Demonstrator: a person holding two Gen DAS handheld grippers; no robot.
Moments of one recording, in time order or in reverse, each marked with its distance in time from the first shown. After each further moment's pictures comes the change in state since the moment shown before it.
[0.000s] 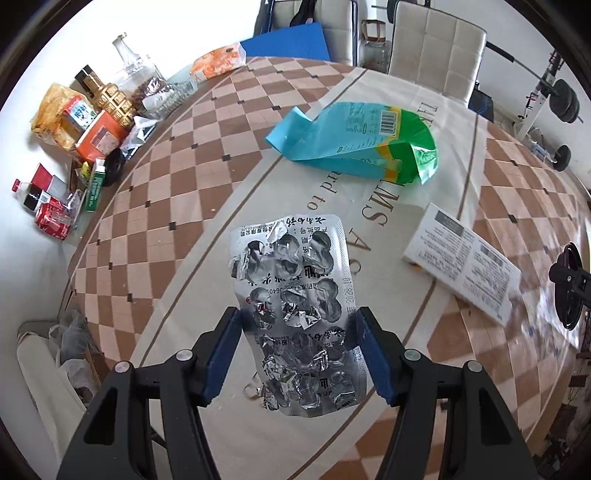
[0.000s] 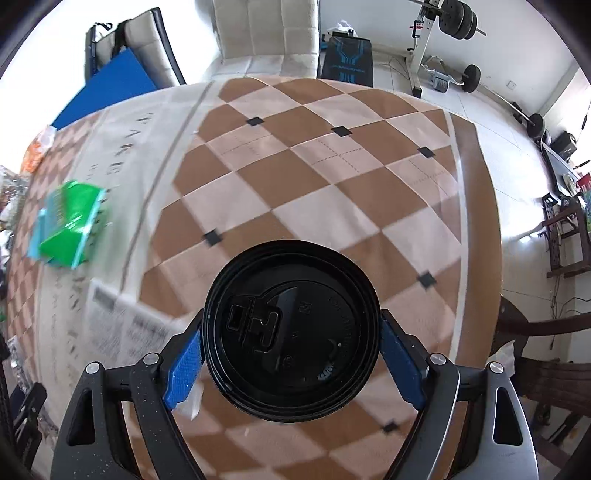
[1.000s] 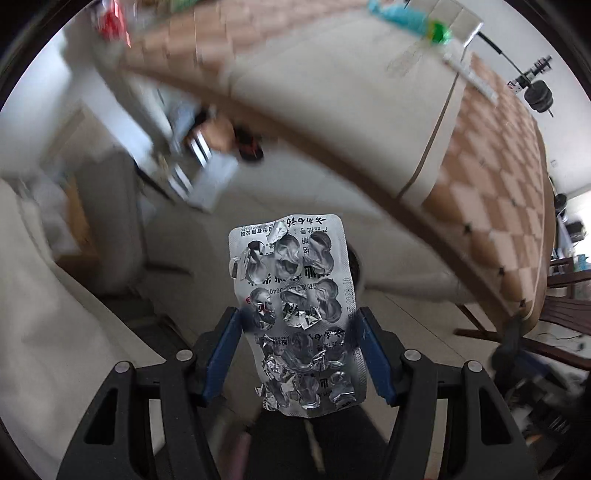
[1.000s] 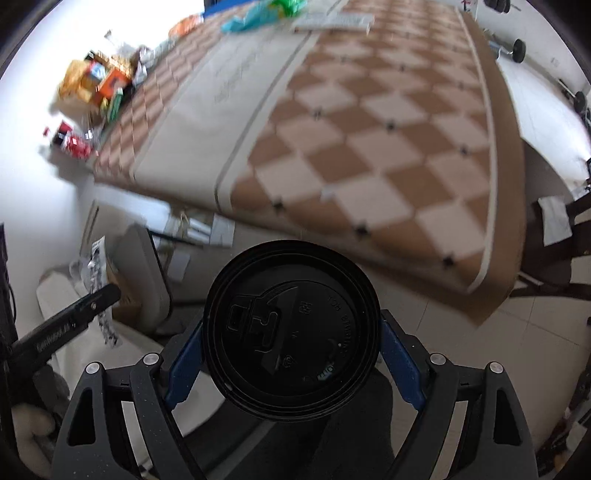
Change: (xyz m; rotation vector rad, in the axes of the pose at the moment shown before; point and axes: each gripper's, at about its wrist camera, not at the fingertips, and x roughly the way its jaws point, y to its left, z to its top) left arm -0.007 0.198 -0.342 -0.103 0.239 -0.275; right arm -0.121 0.081 -0.504 -0.121 0.150 0.249
